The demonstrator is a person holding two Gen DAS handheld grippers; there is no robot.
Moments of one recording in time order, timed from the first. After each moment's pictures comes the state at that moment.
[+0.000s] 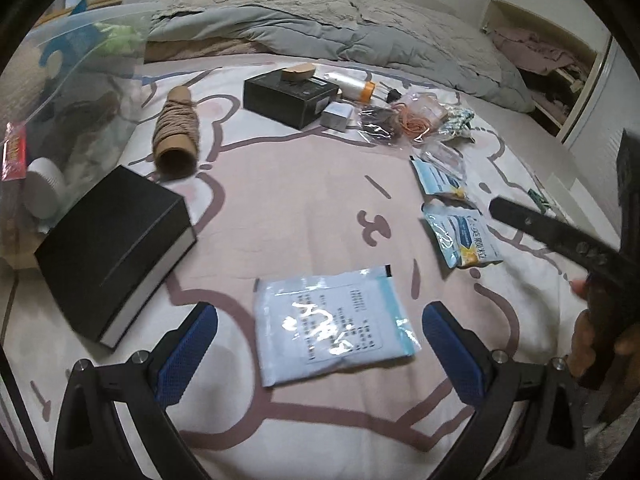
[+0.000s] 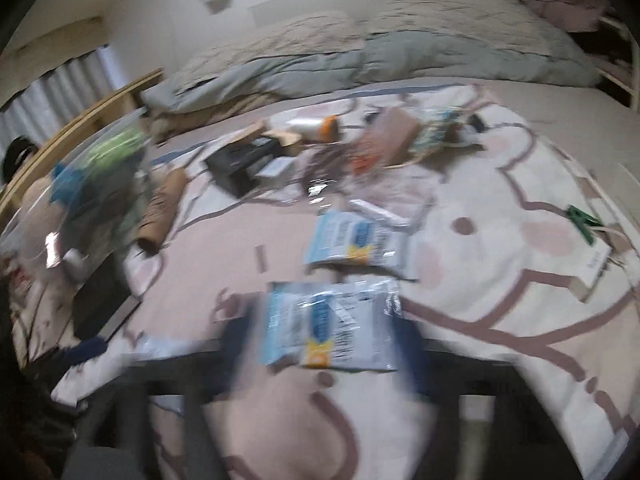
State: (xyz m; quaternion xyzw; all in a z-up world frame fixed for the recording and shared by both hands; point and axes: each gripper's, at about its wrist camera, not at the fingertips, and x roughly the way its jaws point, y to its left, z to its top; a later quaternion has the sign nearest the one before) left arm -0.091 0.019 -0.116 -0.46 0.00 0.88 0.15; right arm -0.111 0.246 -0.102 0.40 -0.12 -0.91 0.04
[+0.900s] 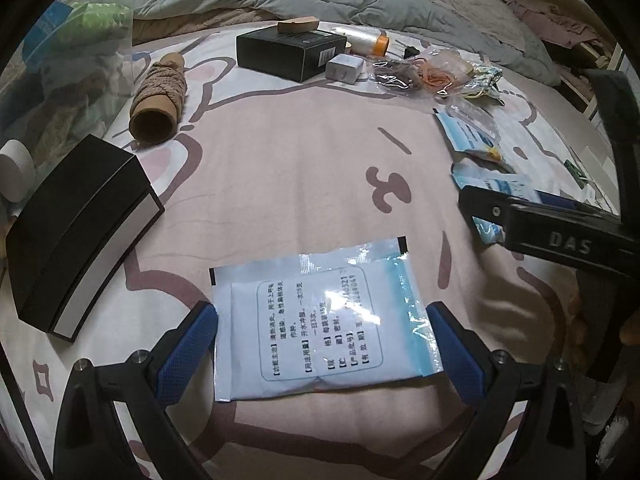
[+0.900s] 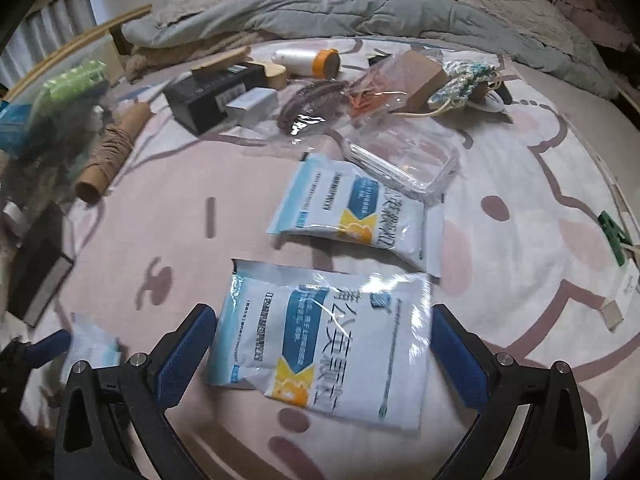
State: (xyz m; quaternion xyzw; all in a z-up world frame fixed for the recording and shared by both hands) left arm -0.102 0.044 -0.158 -0.50 0.03 0.86 0.11; right arm -0.159 0.223 -0.157 0.49 -0.03 -0.87 0.03
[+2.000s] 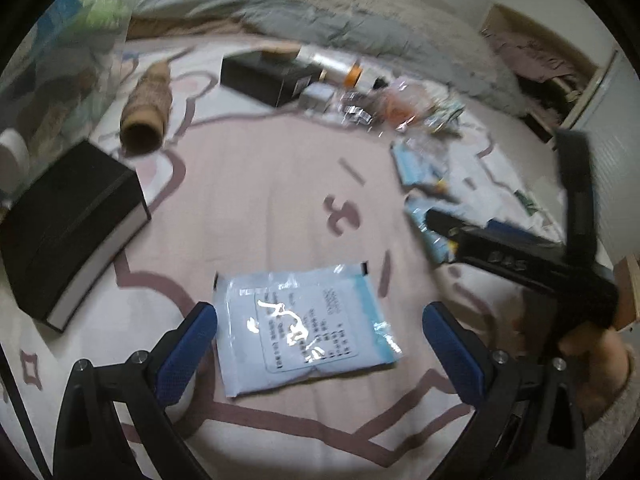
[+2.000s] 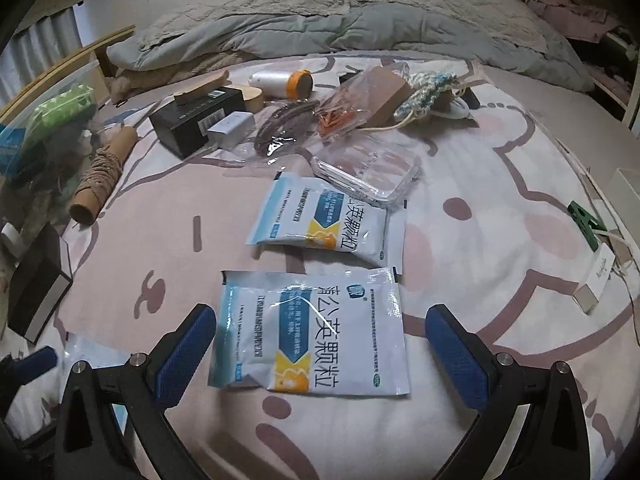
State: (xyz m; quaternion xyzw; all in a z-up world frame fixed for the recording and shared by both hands) left arm -0.090 0.034 -0.124 -0.47 -0.04 0.86 0.18; right arm -0.151 0.236 -0.143 0.47 -0.06 -0.88 0.00
